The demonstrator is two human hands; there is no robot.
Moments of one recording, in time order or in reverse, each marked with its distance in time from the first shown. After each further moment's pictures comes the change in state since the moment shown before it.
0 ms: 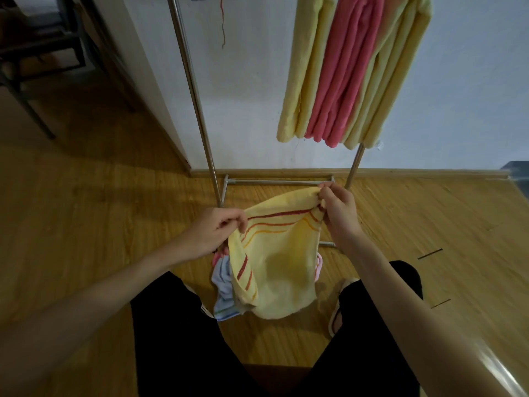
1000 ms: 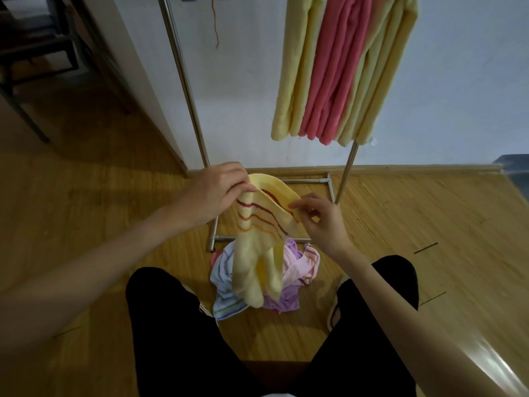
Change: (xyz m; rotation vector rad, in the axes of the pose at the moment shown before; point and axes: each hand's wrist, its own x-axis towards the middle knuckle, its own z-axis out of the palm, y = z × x) left_hand 0.033 0.039 -0.030 0.491 0.198 0.460; right_hand -0.017 0.024 -0.008 -0.586 -0.176 -0.562
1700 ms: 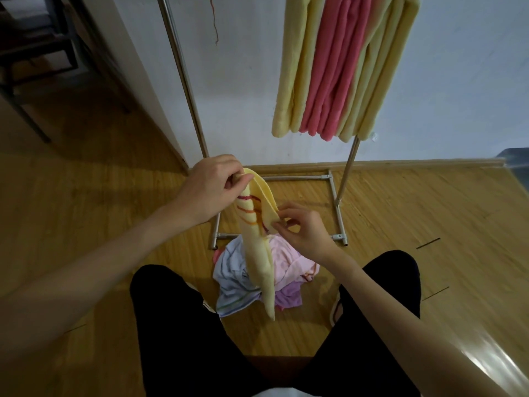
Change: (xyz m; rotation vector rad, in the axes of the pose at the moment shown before) left_hand -0.001 0.001 -0.002 0.078 0.114 -0.090; right_hand -0.011 -0.007 0.026 0.041 -0.207 -0.116
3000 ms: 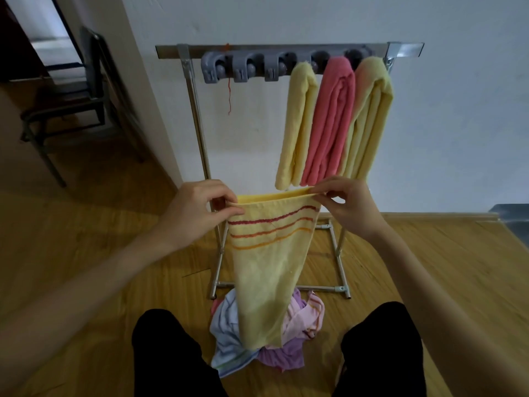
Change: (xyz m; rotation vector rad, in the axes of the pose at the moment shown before) left_hand 0.005 0.006 -0.068 -0.146 0.108 0.056; right_hand 0.070 -0.061 -0.123 -0.140 0.200 -0.097
